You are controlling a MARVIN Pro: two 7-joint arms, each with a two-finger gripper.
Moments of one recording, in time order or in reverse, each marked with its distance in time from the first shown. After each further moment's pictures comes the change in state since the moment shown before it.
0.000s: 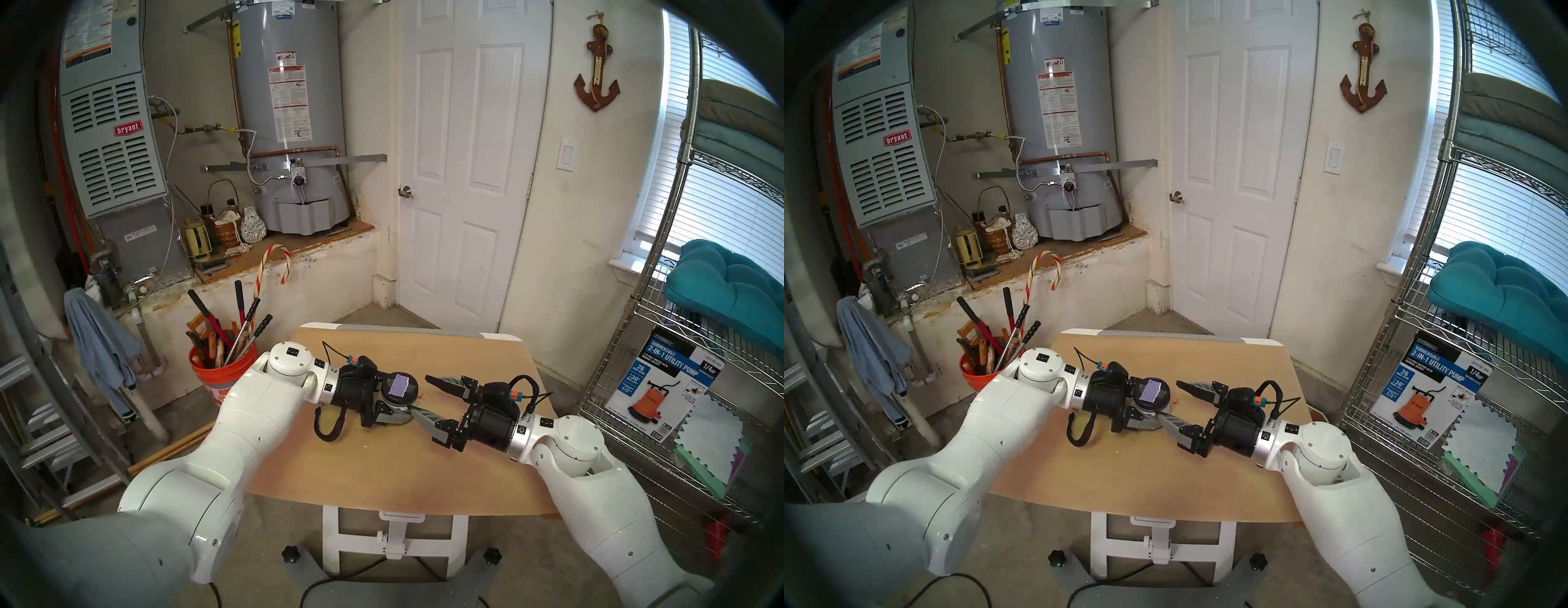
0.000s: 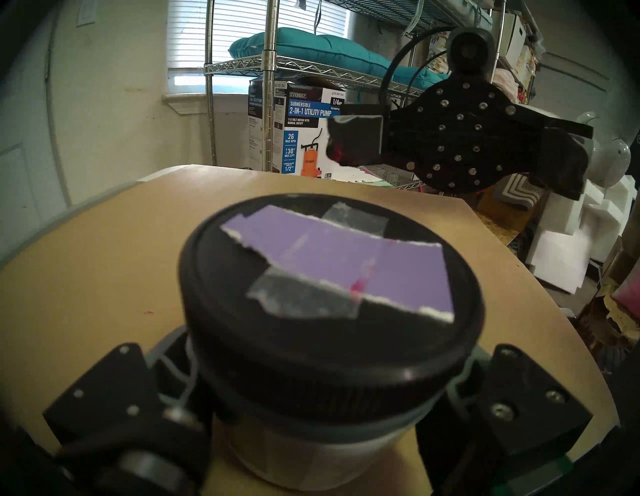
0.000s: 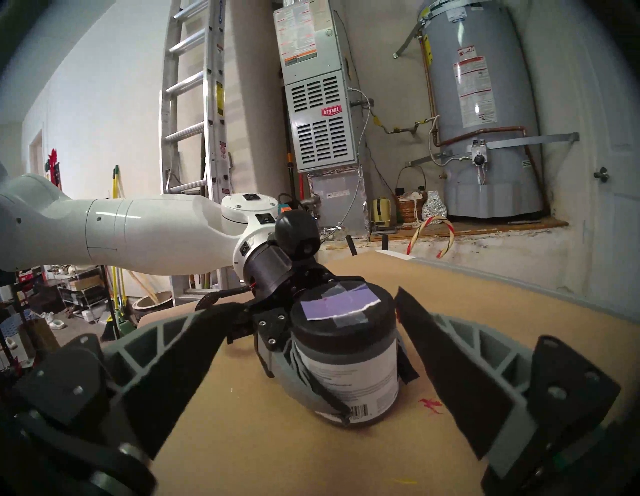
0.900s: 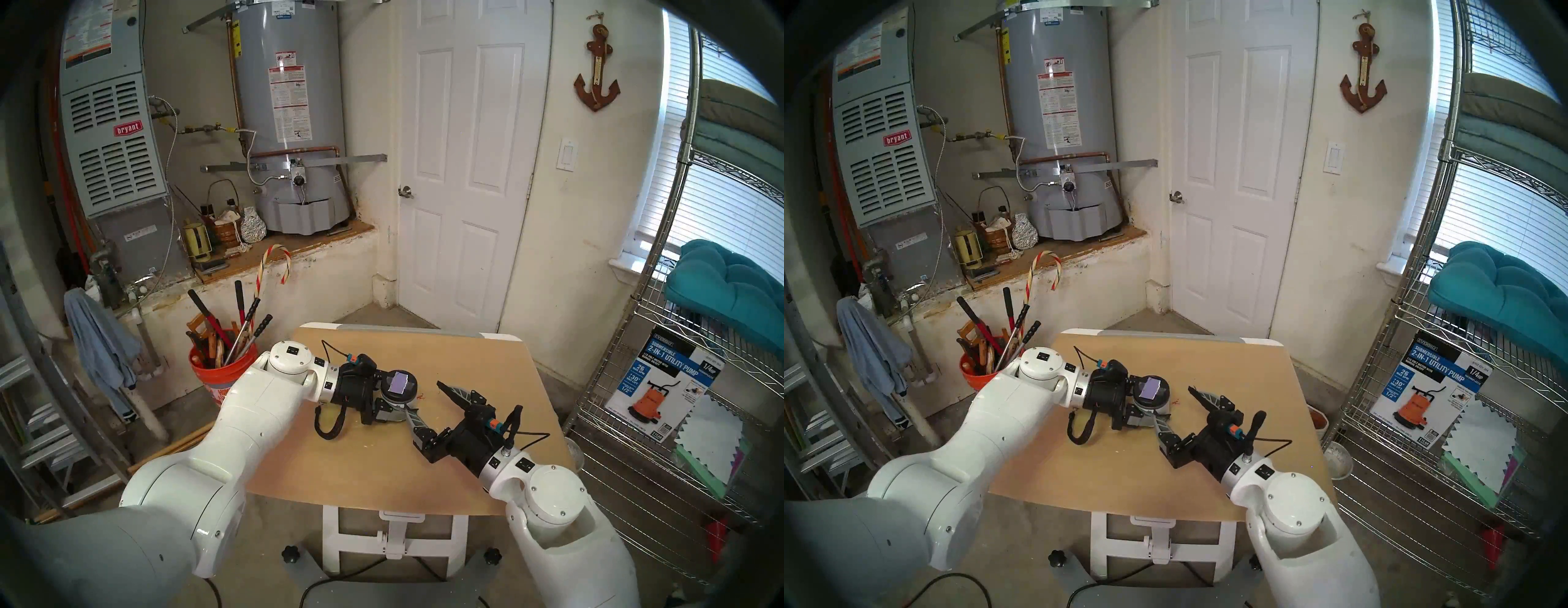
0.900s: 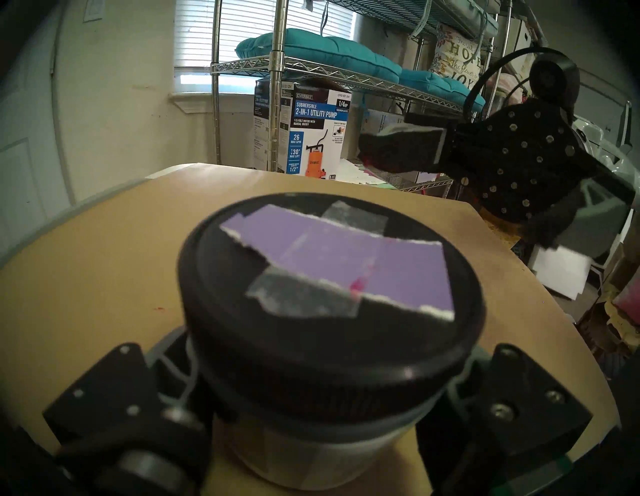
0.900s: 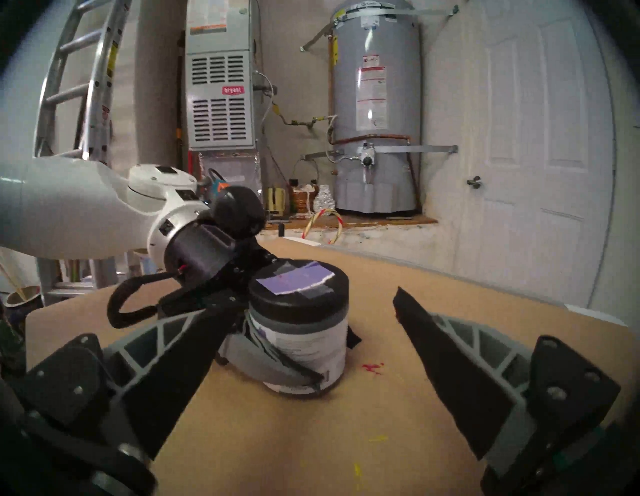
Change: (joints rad) left arm -0.028 -0.009 -0.001 0.054 -0.003 -0.006 -0.005; right arm -0.252 -0.194 -0.014 -0.246 -0.395 0.053 -0.489
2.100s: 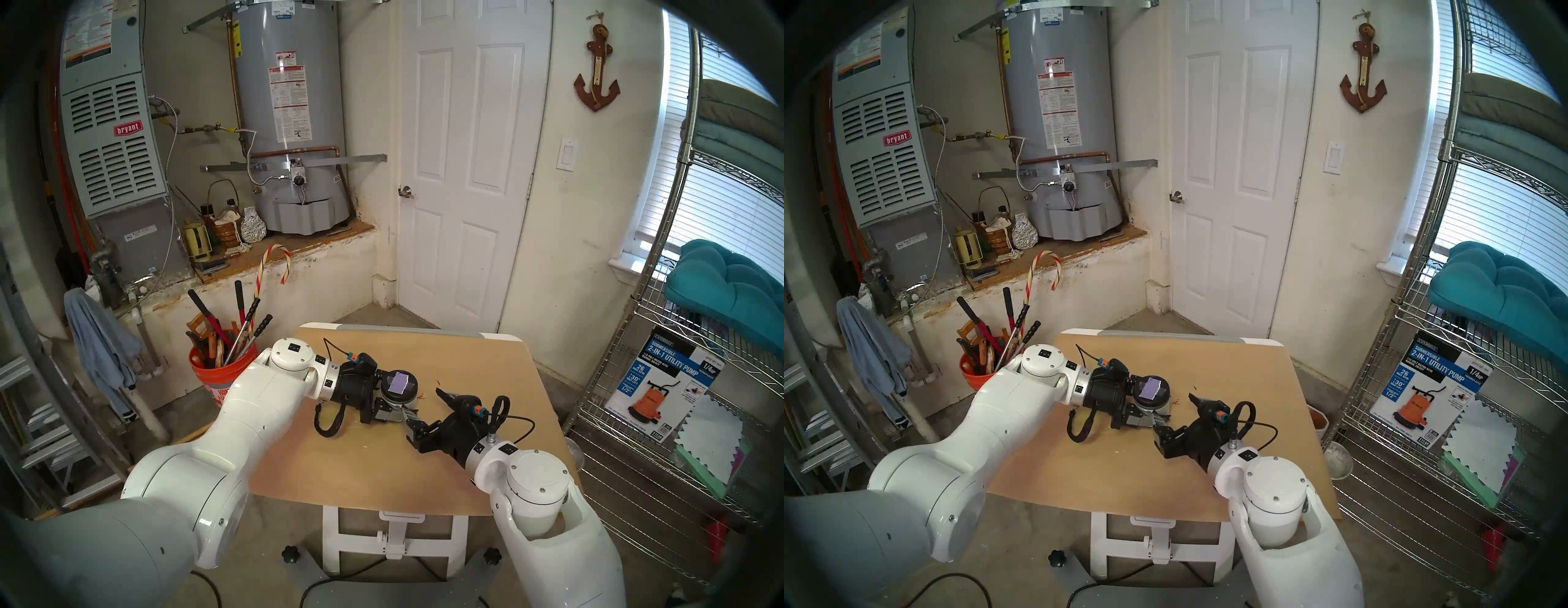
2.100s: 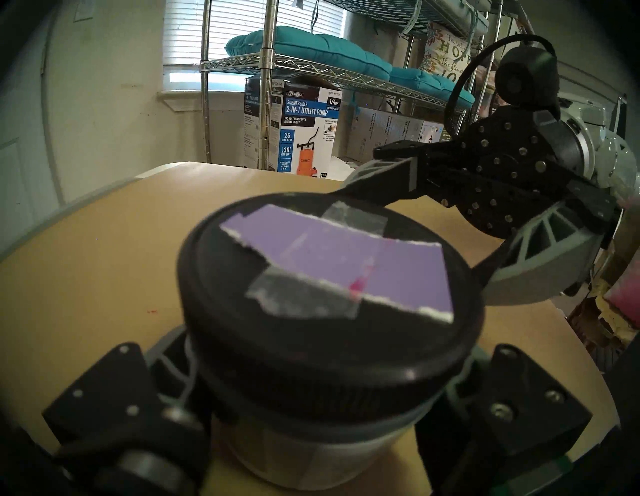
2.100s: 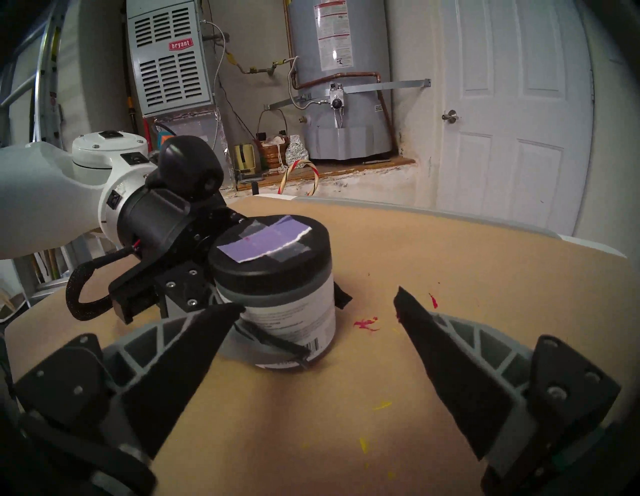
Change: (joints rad) left arm -0.034 -0.009 0.004 0.051 0.010 -0.022 -0.033; right arm 0.067 -0.035 -0.019 0.006 0.048 0.207 -0.039
